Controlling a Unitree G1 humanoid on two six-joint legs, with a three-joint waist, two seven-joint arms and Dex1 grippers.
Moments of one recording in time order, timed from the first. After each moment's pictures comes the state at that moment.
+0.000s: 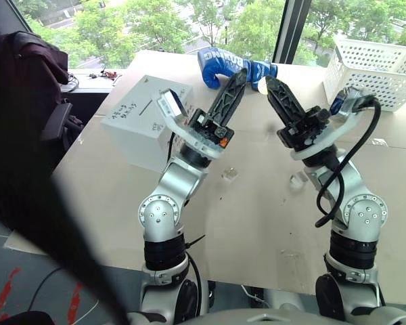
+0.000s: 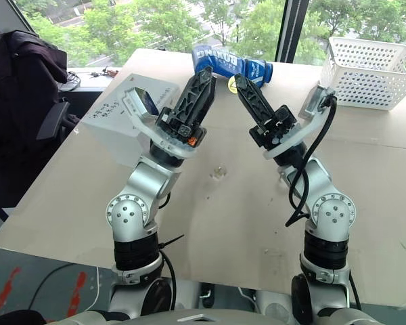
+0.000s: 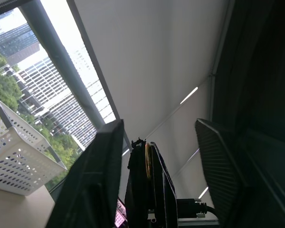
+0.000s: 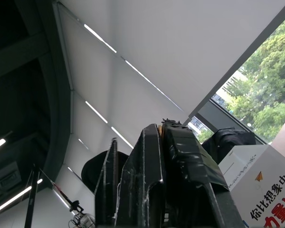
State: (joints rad) left arm -0.46 -0.12 0.11 -0.36 -1.32 0.60 -0.21; right arm -0.45 -0.05 -0.16 -0.41 1.47 0.64 0.08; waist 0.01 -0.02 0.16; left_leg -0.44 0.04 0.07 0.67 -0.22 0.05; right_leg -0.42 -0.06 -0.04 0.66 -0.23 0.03
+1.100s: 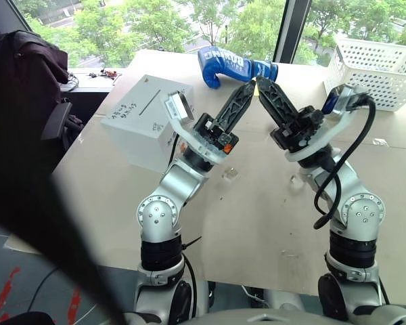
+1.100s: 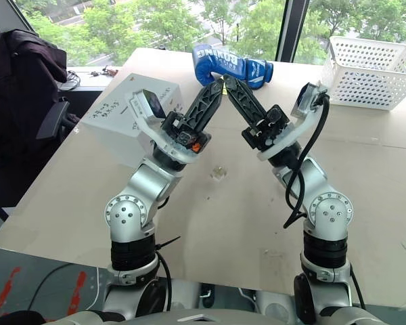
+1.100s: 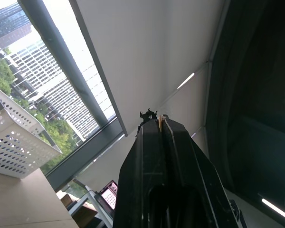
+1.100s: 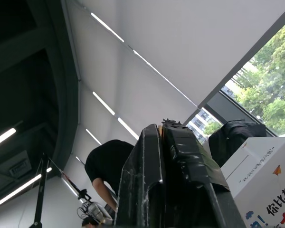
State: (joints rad) left arm -0.44 -0.06 0.07 -0.36 -1.36 0.63 -0.22; right arm -0.46 -0.09 -0.09 -0.43 1.49 0.62 0.10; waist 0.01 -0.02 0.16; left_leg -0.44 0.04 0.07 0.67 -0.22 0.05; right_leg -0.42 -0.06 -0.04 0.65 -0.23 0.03
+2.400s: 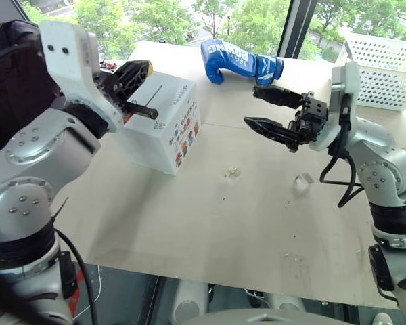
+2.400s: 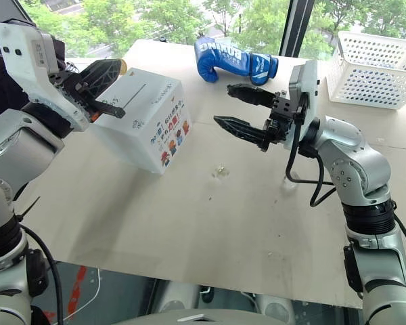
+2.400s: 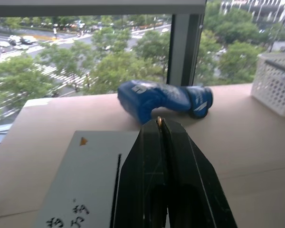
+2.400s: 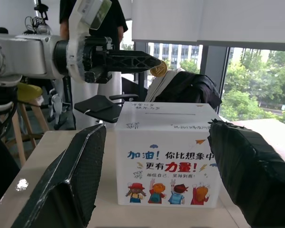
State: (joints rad) left arm -0.58 0.86 0.30 -0.57 -1.09 0.99 0.20; right arm -0.67 -0.51 0.03 -0.21 0.75 0.47 0.88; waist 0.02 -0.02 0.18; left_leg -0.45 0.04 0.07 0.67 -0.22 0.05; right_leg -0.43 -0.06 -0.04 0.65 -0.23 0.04
